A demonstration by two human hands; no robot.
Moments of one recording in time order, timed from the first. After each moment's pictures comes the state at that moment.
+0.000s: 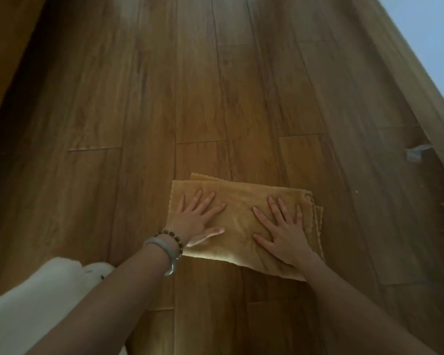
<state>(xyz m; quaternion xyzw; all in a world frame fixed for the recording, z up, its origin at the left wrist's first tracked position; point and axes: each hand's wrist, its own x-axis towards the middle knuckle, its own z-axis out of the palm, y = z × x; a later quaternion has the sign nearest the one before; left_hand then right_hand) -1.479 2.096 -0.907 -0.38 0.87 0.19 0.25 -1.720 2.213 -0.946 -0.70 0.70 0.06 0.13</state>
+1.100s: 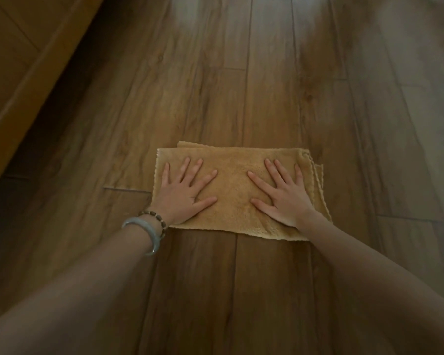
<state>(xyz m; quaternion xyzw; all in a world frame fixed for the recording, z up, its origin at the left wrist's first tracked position) -1.363 1.857 -0.946 -0.51 0.85 0.12 0.09 -1.636 1.891 -0.951 -0.79 0.61 0.07 0.07</state>
